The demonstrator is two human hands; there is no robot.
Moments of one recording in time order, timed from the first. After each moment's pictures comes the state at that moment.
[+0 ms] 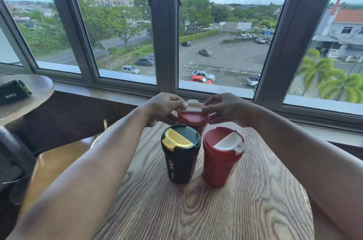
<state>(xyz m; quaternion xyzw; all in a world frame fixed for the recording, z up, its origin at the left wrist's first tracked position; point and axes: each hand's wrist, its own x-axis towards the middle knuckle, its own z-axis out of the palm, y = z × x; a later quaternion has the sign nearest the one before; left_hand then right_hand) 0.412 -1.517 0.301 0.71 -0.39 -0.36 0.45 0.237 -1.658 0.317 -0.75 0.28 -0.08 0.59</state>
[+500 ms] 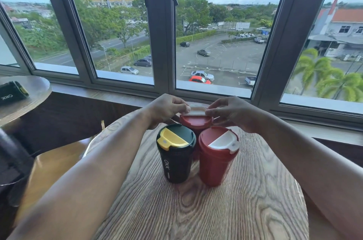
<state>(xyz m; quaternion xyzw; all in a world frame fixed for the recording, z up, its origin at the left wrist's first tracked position) 0.398 -1.526 0.296 0.71 -0.44 -0.33 0.44 0.210 -1.660 0.311 -0.74 0.28 -0.10 0.60</state>
